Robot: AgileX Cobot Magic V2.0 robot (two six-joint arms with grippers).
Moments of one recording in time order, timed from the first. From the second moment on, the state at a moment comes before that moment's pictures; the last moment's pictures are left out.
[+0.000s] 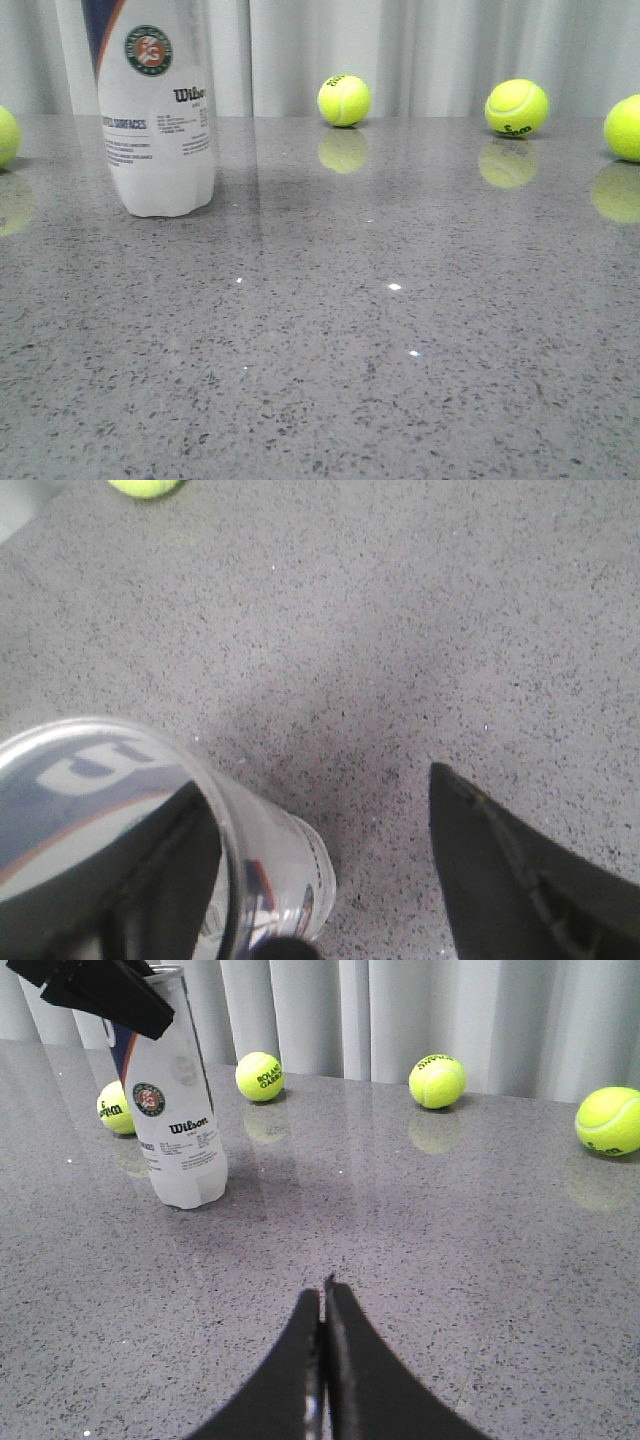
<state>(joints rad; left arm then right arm) -0.59 1.50 -1.59 -0.05 0.98 0.32 0.38 0.12 -0.39 0.34 0.48 -0.19</state>
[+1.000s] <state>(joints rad) -0.59 0.90 -0.83 -0.12 0.31 0.24 0.38 0.12 -0.39 0.34 0.48 -0.19</state>
